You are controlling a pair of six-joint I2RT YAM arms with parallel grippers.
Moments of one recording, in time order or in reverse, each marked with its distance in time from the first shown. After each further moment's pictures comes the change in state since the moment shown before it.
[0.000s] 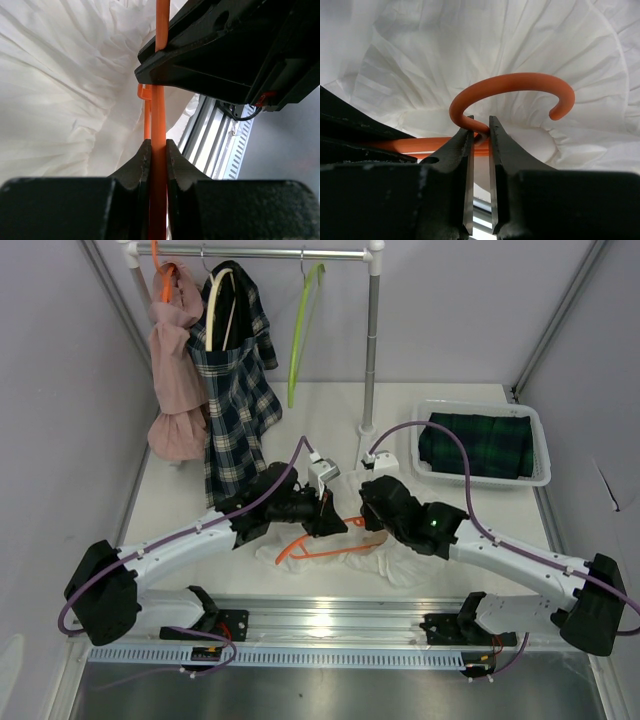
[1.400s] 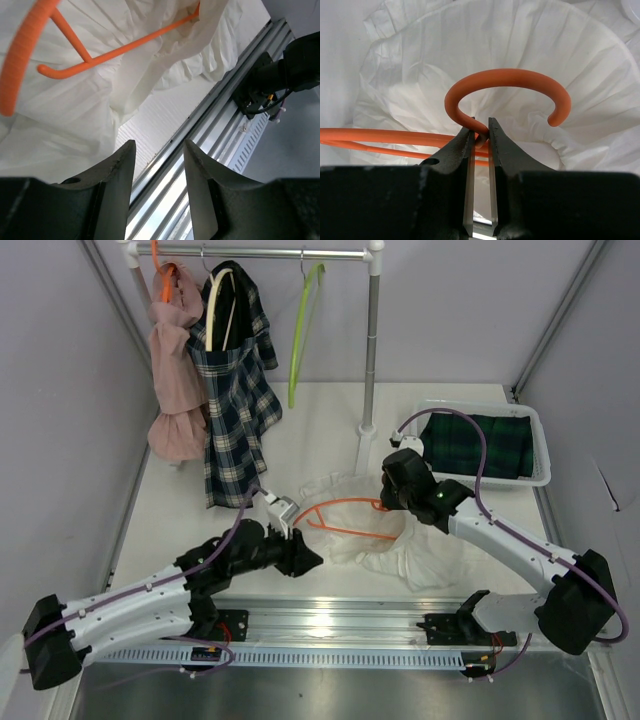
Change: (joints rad) left arm -0.164 -0.521 -0.385 -0.056 -0.394 -0.242; right arm -0.284 0.071 0.011 -0.006 -0.130 0.039
